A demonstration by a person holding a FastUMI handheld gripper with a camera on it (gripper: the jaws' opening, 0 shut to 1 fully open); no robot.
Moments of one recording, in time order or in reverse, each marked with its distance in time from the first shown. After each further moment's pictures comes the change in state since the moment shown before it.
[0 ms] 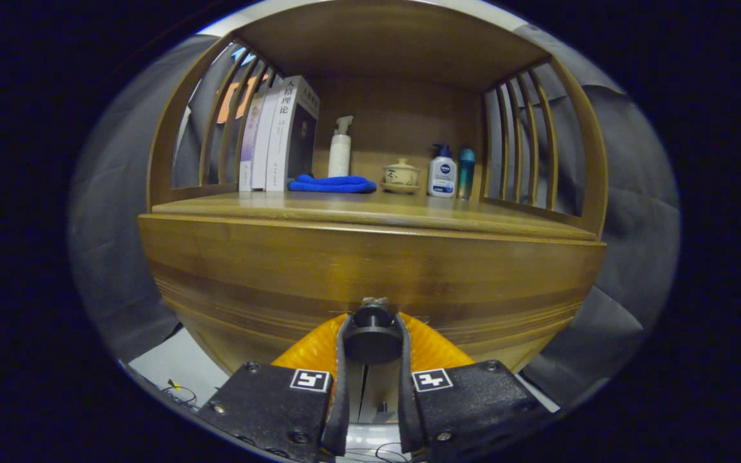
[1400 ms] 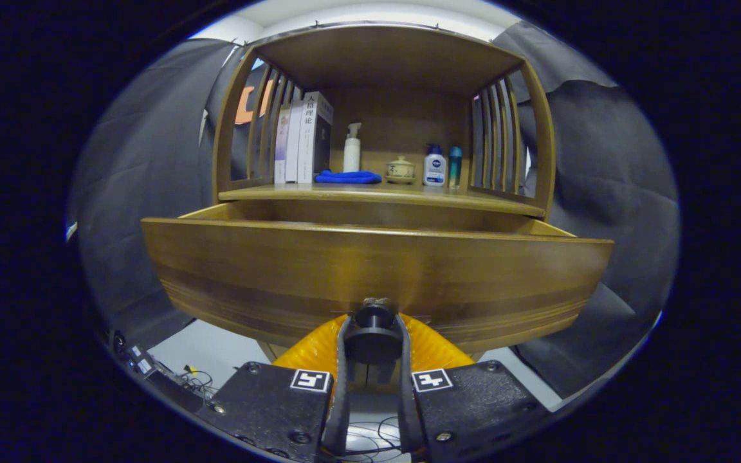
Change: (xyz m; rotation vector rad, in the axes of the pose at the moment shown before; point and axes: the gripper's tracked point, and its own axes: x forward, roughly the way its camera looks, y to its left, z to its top) arm -0.138 -0.003 -0.045 0.007 0.041 0.052
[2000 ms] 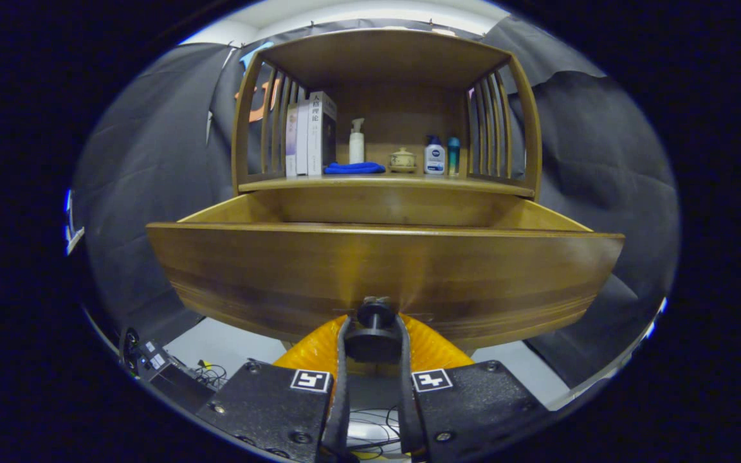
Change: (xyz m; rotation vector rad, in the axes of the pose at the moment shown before) arm -0.040 0.003 -0.030 0.035 0.046 0.035
